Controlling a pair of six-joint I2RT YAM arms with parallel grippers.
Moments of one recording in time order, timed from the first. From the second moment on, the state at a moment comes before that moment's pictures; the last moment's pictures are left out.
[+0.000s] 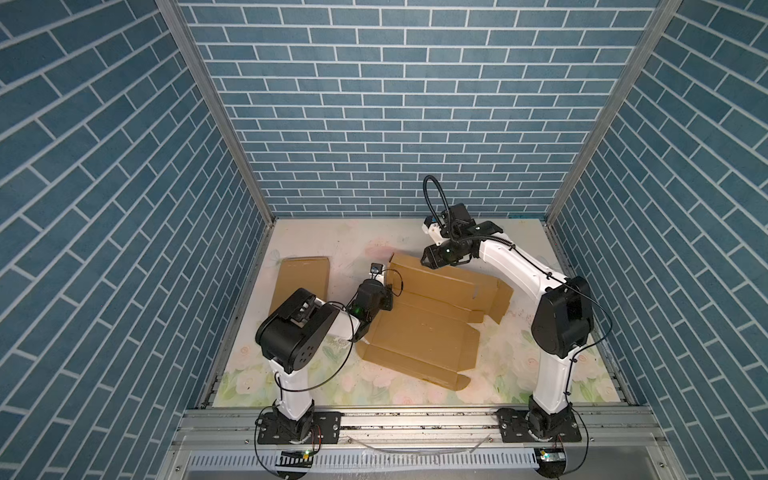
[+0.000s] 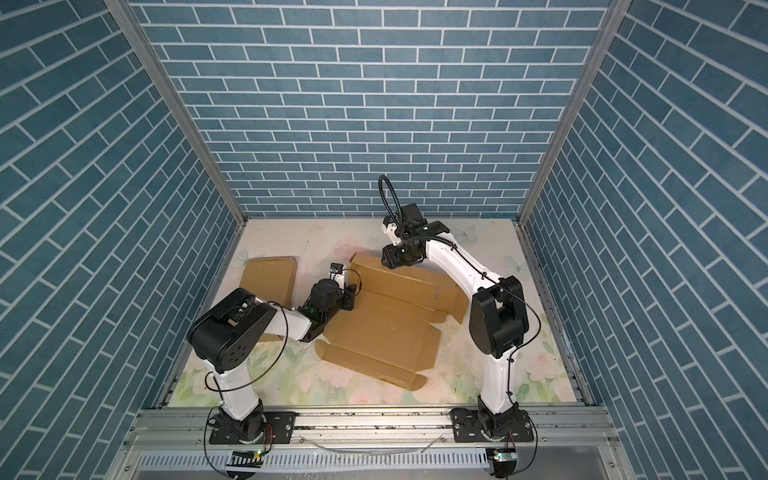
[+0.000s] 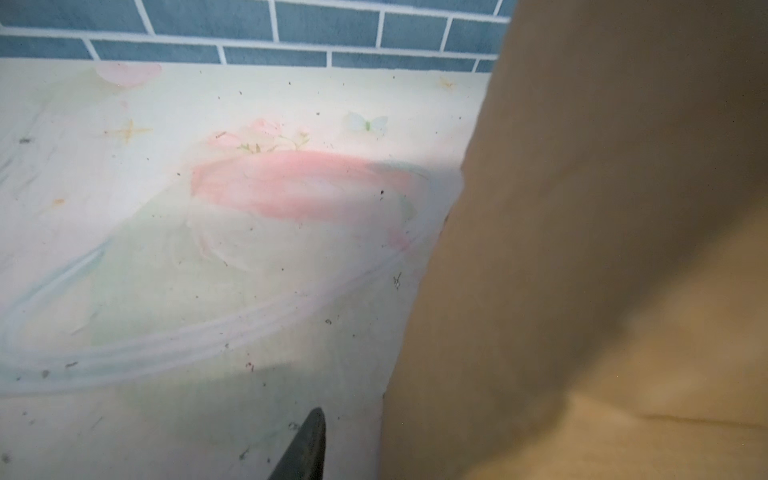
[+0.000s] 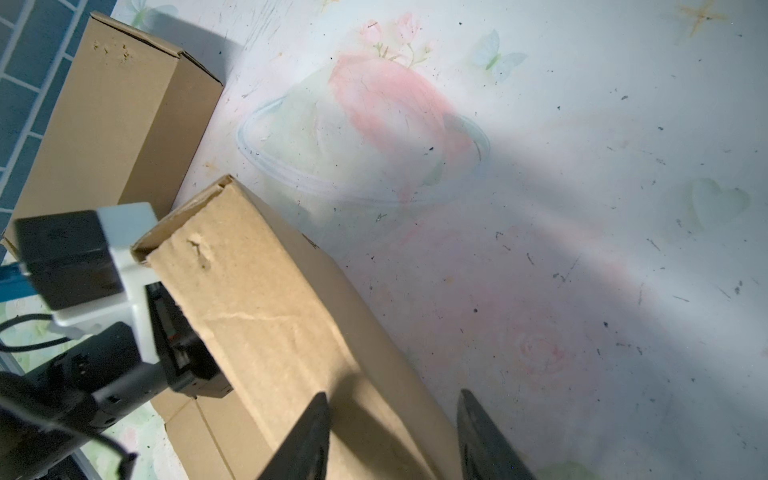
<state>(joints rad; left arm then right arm) -0.56 1.88 0.67 0.71 -0.17 -0.28 0.56 1.94 1.75 -0.82 -0.27 0.05</state>
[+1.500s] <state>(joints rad) -0.58 1.95 0.53 1.03 -0.32 -0.31 0.28 1.57 1.50 -0.97 -0.34 0.40</state>
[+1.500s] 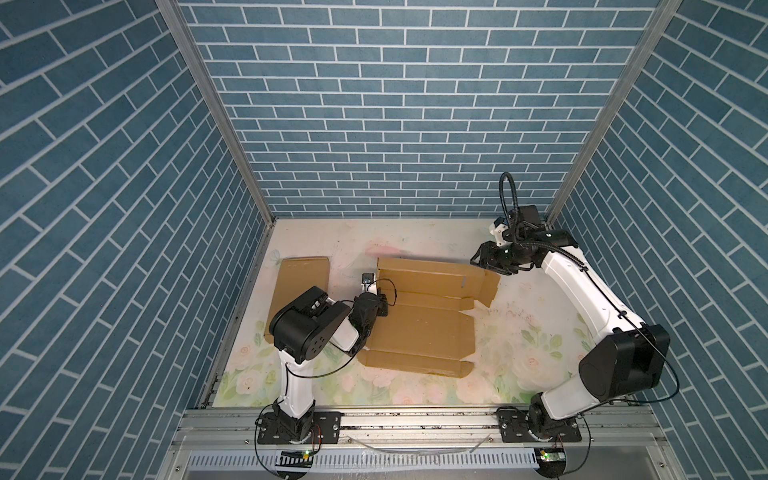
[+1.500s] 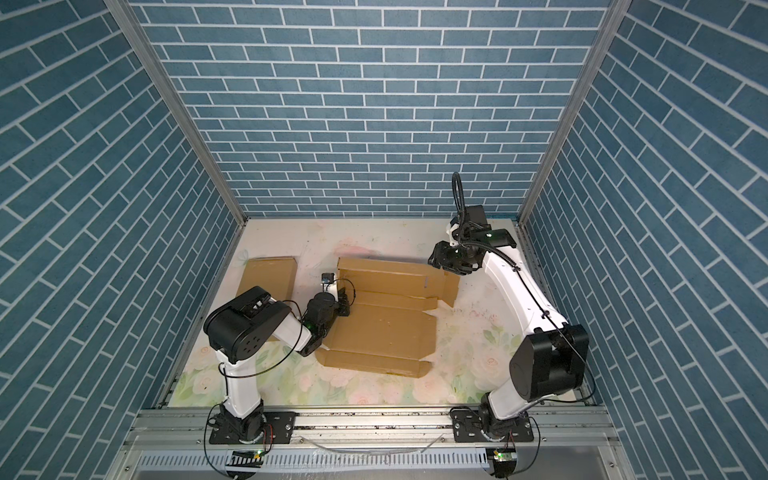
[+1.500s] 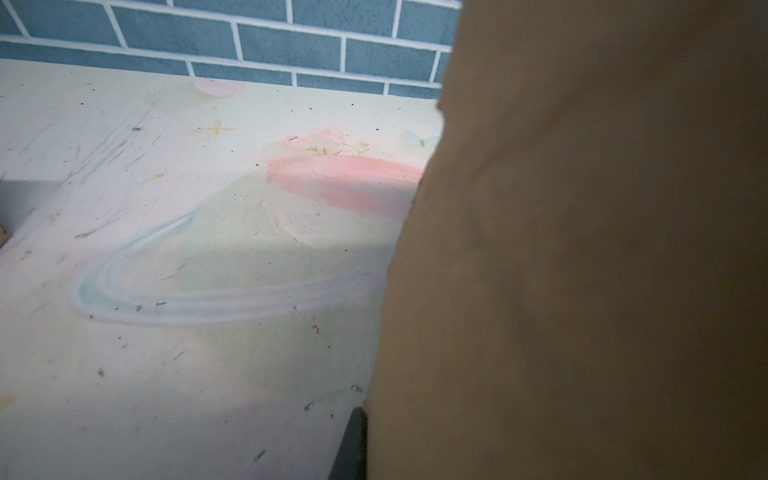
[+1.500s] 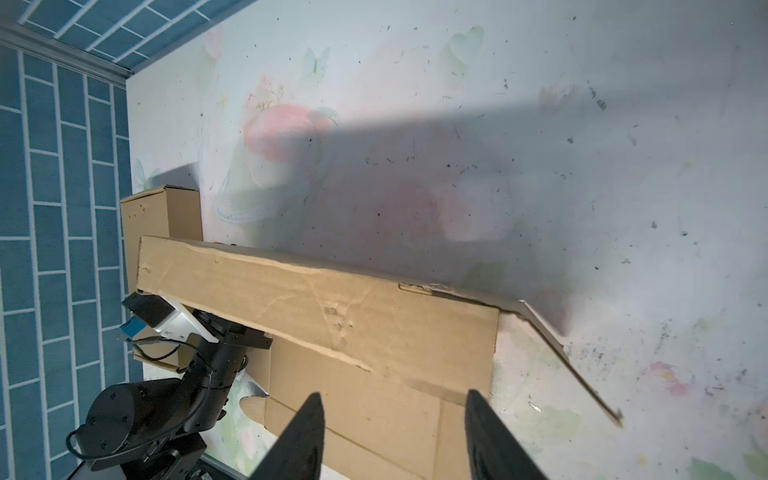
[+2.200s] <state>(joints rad) -0.58 1.97 0.52 1.07 -0.33 -0.30 0.31 1.70 1.47 -0.87 -0.49 0.49</state>
